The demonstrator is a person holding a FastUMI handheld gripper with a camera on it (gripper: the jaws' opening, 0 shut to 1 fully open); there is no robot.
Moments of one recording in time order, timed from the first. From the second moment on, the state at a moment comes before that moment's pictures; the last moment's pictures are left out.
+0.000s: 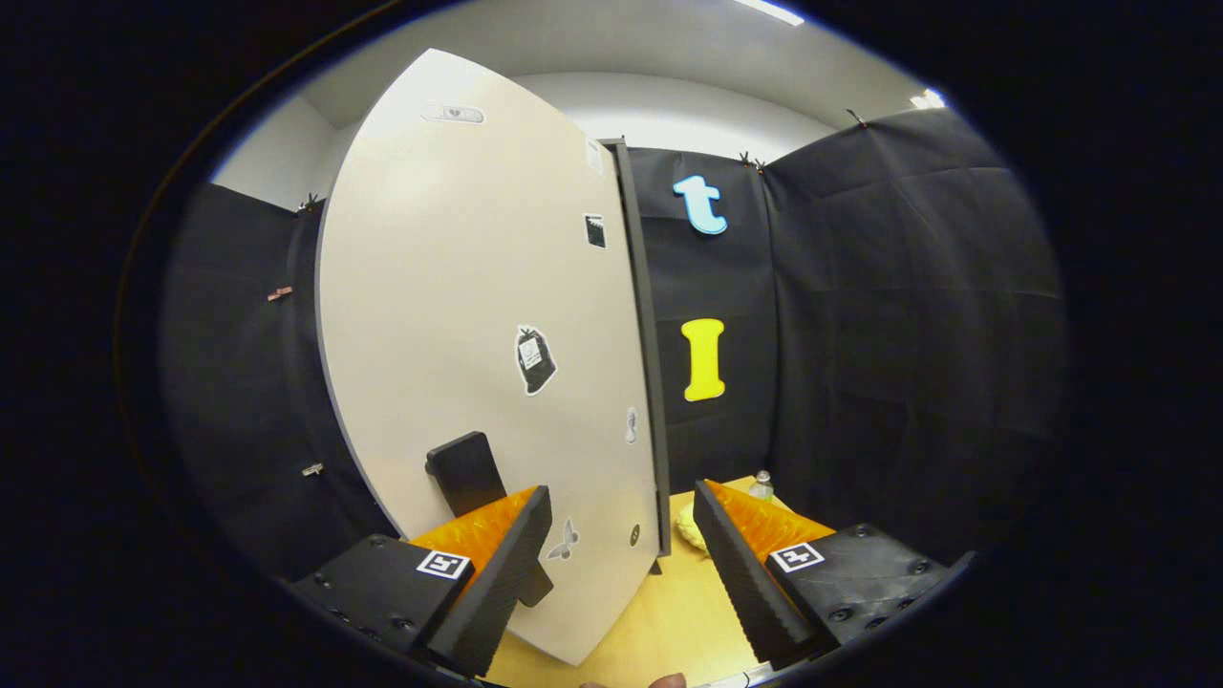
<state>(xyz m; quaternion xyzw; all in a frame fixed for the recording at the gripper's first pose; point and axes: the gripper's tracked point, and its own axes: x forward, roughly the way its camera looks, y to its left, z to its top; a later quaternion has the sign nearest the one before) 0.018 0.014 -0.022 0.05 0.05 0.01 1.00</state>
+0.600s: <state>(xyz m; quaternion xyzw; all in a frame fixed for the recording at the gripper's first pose) 0.039 0.110 -0.031 0.05 0.06 0.09 0.99</state>
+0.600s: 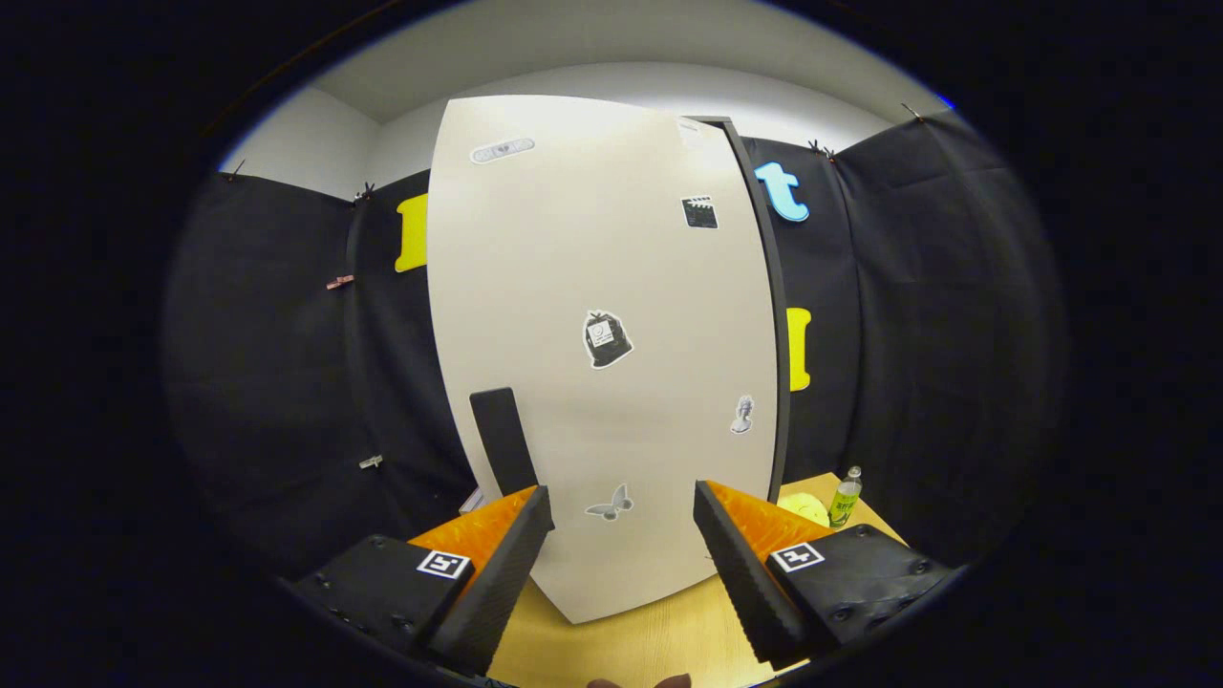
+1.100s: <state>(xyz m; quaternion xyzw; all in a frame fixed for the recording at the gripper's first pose) 0.037 0.103 -0.027 0.05 0.05 0.08 0.99</state>
